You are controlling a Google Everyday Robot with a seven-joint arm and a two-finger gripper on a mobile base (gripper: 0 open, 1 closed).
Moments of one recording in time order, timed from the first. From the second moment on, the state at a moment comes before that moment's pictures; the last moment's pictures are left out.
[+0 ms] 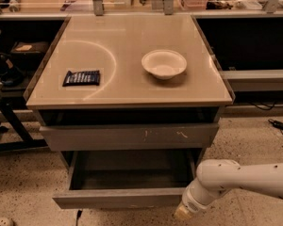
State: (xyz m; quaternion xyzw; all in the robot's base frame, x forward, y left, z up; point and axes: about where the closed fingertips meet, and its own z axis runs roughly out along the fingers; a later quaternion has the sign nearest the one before) arm 0.363 -0.144 0.429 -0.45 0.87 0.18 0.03
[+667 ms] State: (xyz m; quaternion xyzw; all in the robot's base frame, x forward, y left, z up) arm 0.399 -0.141 0.431 -0.47 0.87 0.16 0.04
